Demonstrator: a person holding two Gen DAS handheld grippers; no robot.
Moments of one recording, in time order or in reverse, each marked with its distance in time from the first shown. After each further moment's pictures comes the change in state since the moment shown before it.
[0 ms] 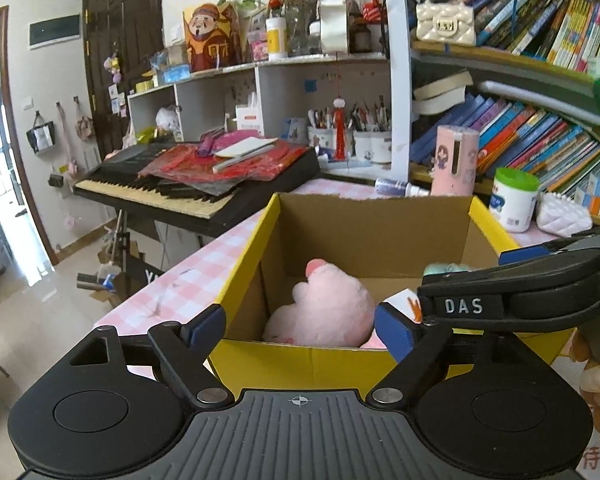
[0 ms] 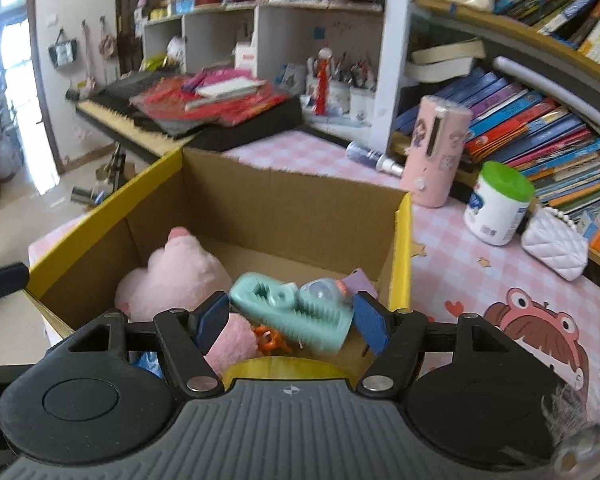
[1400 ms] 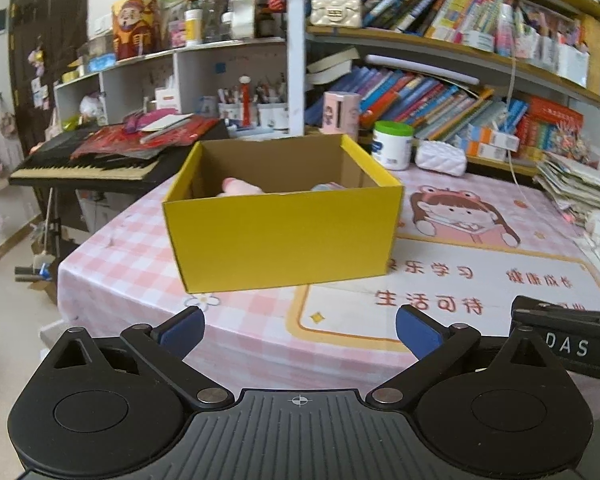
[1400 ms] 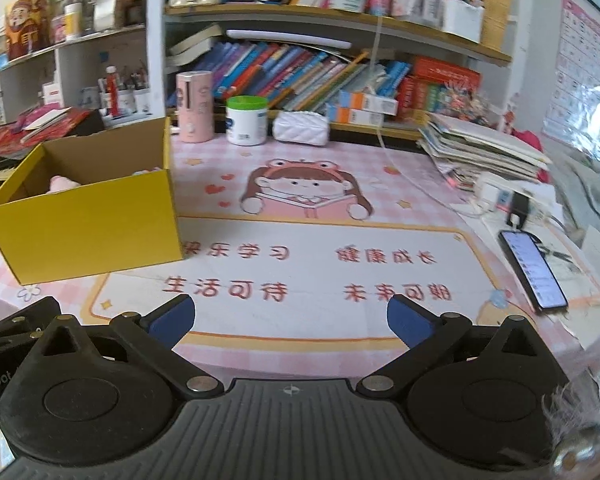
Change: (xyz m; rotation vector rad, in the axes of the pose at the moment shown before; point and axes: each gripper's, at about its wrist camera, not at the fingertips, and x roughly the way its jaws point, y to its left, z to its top) left arm -0.115 0.007 -0.075 0.107 0.065 -0.284; right arm -0.198 0.032 -0.163 0.391 0.000 -0.561
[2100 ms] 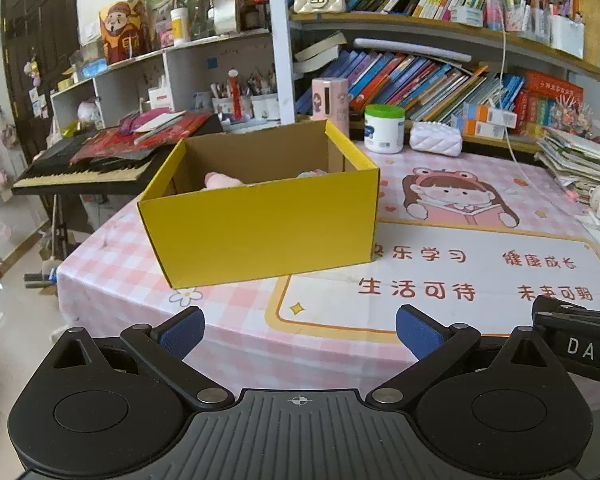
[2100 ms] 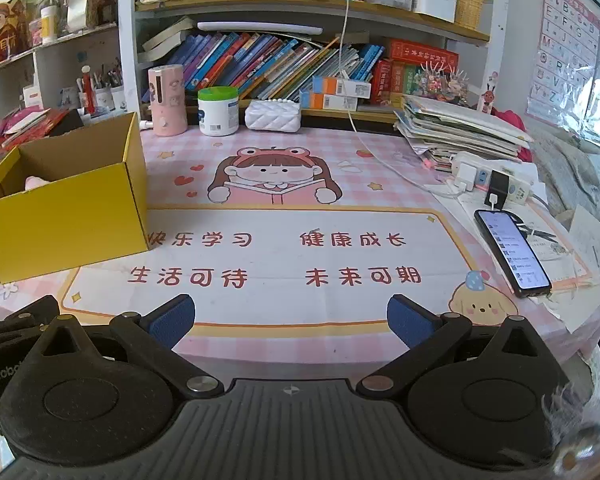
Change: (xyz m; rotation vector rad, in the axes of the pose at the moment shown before) left arm 0.005 -0.034 0.001 0.039 0.041 0.052; right arm 0.002 -0.033 -0.005 0.035 0.031 -0.021
